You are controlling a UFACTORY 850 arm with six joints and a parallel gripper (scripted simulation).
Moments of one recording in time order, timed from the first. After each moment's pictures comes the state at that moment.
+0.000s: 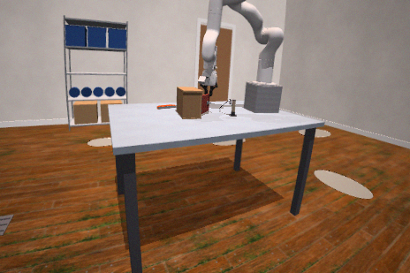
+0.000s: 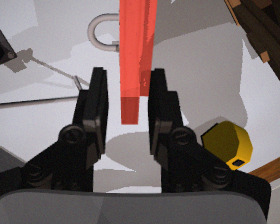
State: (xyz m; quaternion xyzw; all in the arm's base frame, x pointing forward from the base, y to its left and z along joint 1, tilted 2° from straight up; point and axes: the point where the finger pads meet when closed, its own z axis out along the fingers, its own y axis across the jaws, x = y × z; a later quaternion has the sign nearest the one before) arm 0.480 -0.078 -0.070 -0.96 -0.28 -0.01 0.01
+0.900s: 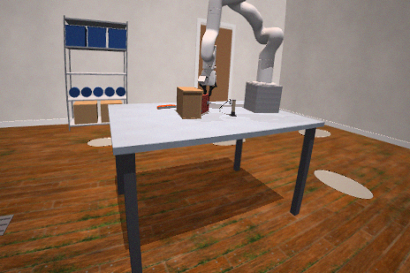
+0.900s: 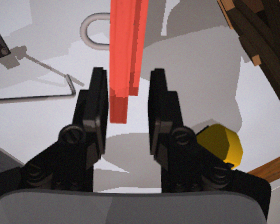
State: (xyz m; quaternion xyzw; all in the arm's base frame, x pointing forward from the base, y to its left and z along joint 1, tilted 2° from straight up) arm 0.483 -0.083 -0.069 -0.95 -0.30 -0.01 0.01
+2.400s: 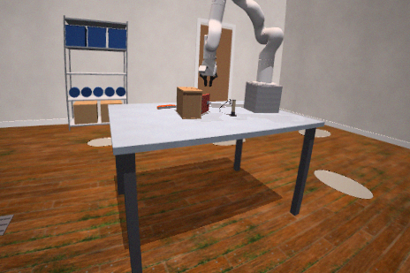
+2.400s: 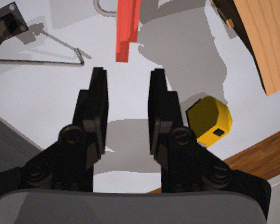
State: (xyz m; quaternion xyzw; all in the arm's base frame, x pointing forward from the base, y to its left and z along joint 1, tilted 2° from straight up) arm 0.483 -0.085 -0.006 -0.95 -0.30 -0.01 0.02
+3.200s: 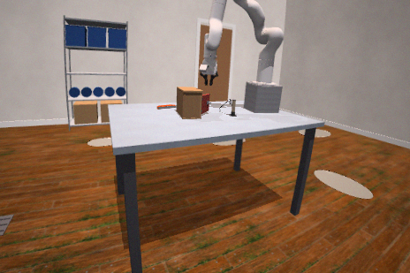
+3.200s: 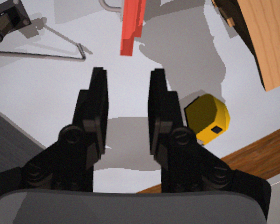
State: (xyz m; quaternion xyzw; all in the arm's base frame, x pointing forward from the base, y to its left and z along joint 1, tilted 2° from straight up) arm 0.480 -0.083 0.002 -0.95 -0.32 -0.01 0.02
